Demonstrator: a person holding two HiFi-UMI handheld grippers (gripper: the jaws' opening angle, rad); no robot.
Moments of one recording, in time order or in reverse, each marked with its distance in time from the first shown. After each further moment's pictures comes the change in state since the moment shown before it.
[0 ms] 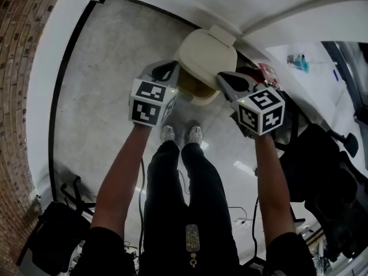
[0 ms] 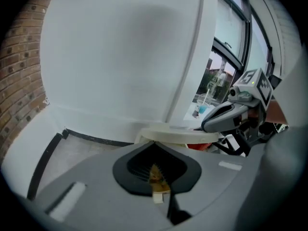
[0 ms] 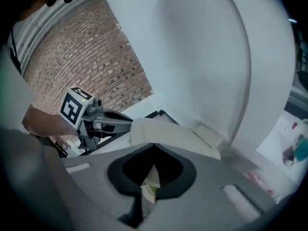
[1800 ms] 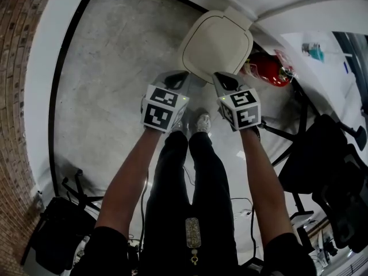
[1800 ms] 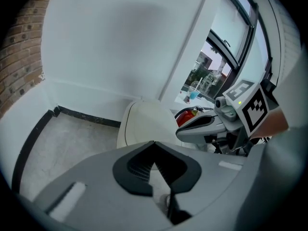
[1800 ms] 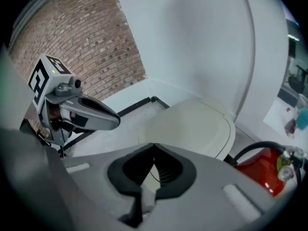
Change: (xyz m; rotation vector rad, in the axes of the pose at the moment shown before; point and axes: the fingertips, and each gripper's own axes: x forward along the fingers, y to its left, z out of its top) left arm -0.001 -0.024 -0.102 -0.067 0.097 -0.105; right arm 0.076 0.022 -0.101 -0.030 0.093 -0.165
